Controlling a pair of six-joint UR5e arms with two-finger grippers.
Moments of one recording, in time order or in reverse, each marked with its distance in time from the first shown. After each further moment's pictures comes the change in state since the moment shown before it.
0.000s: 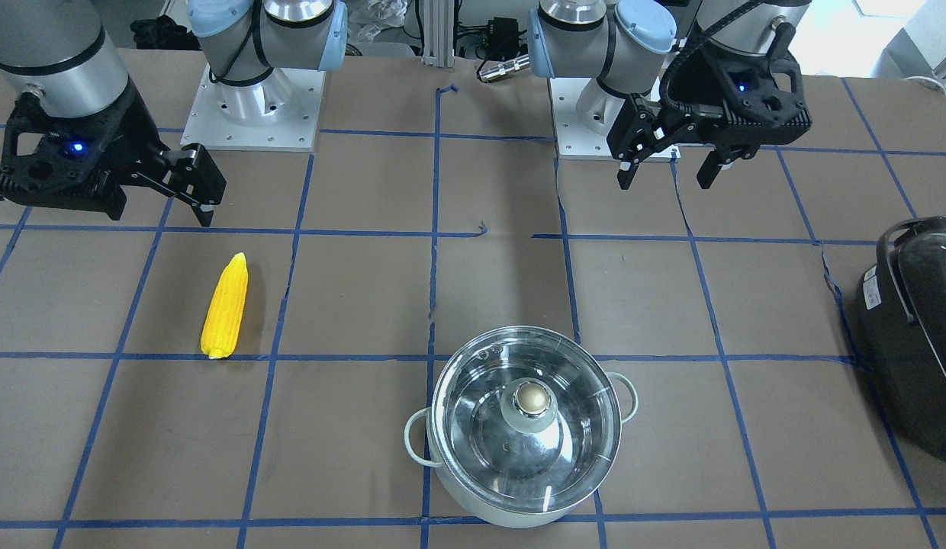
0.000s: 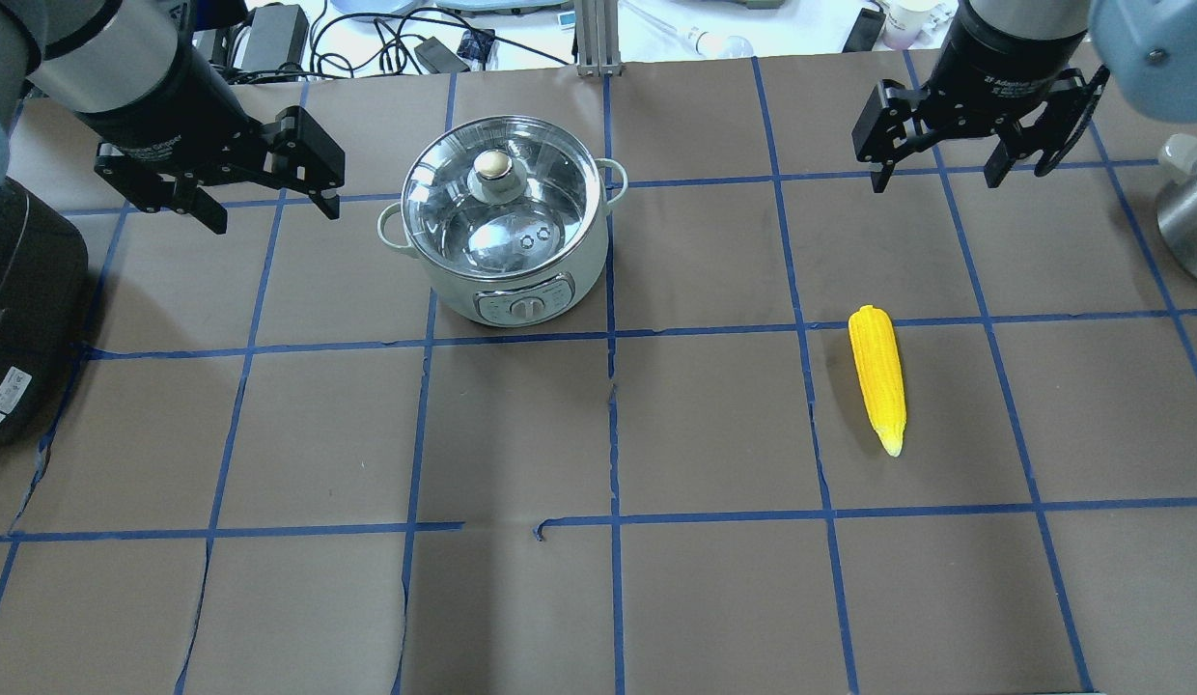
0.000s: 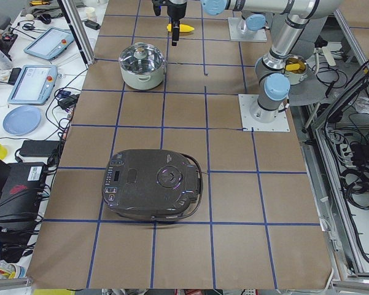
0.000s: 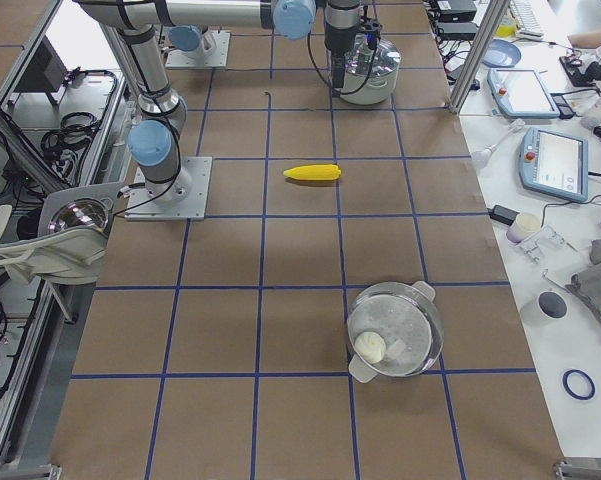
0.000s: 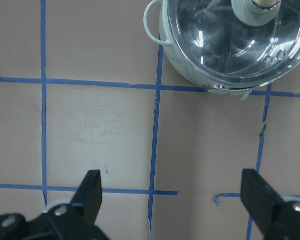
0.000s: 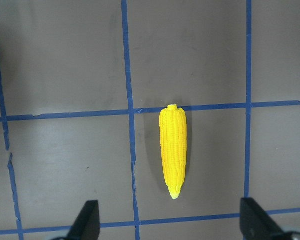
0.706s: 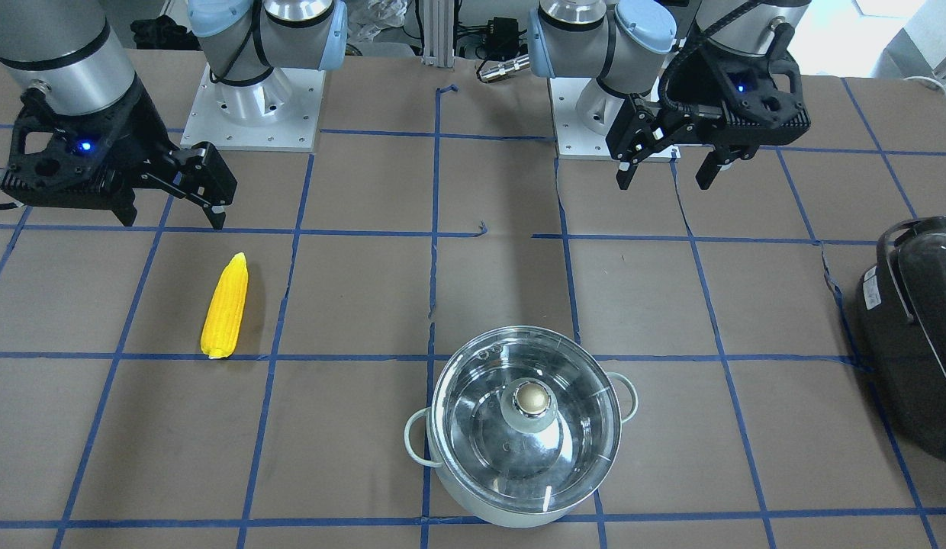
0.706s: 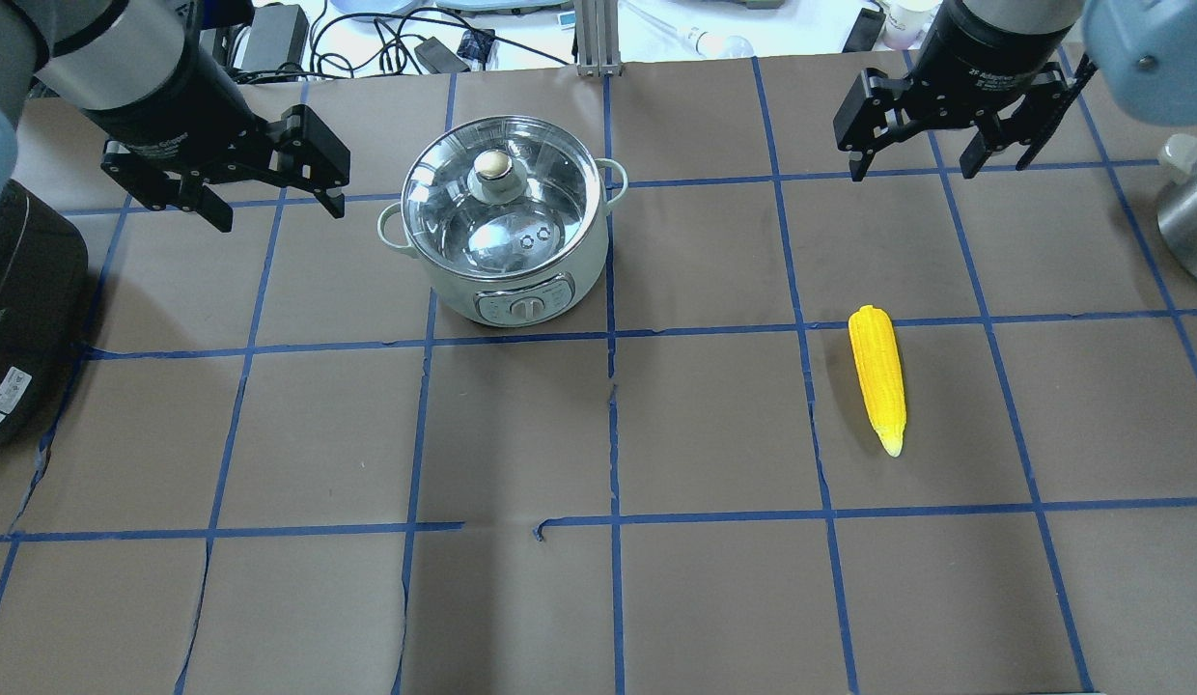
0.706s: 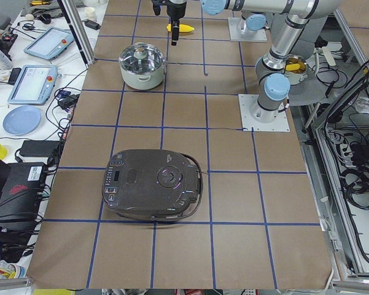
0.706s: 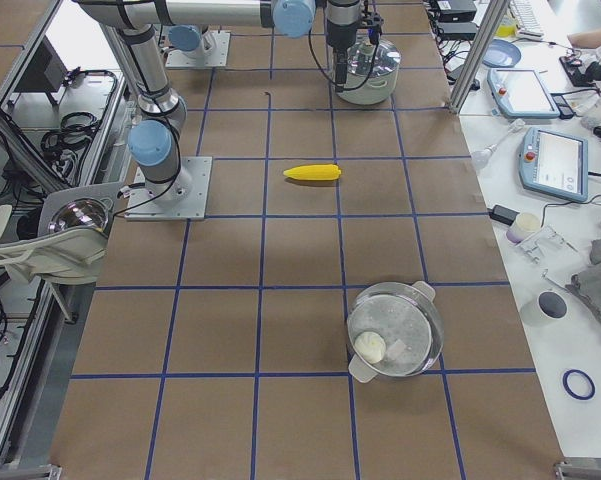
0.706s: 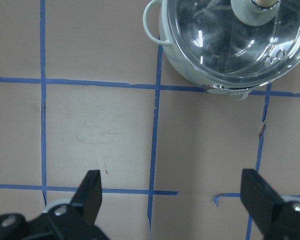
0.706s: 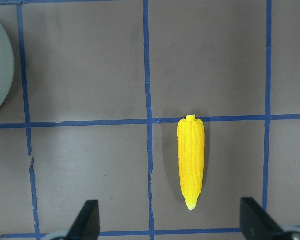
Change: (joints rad) left arm -0.007 -0.016 0.008 -0.001 -0.001 0.000; right arm 0.006 0.003 0.001 -0.046 0.055 -0.012
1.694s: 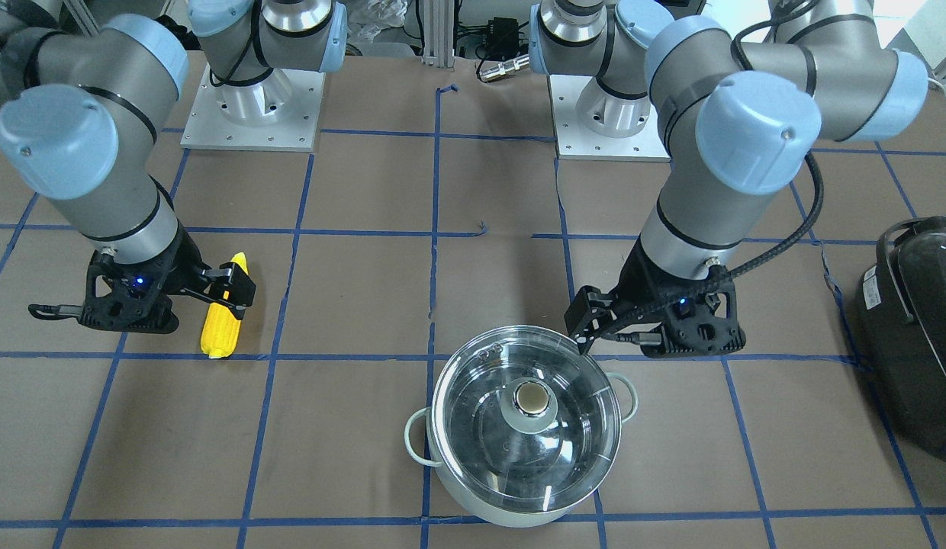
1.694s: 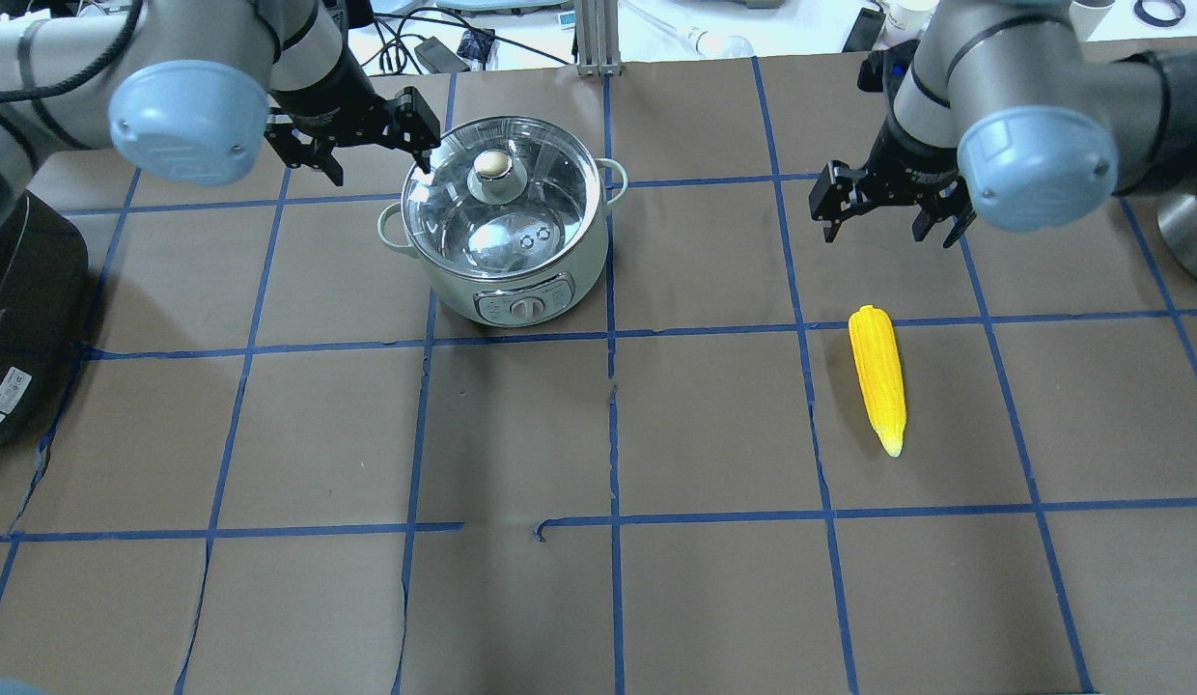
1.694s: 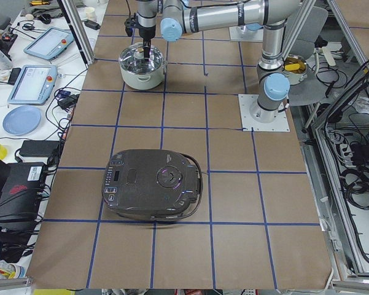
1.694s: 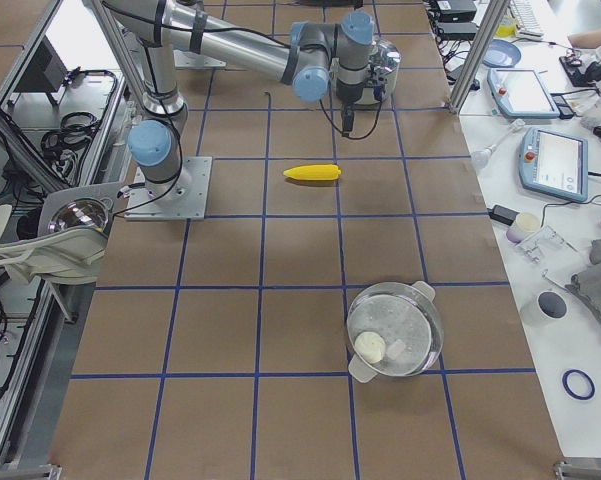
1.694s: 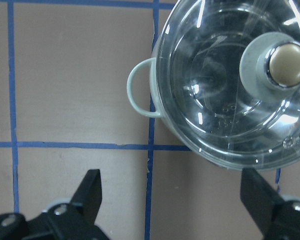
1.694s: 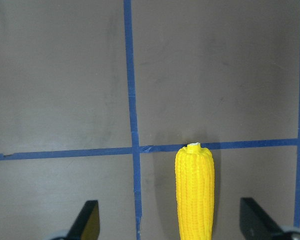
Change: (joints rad) left arm -0.074 -0.380 0.127 0.283 0.002 -0.111; right arm -0.044 0.158 0.264 -0.385 -0.007 -0.019
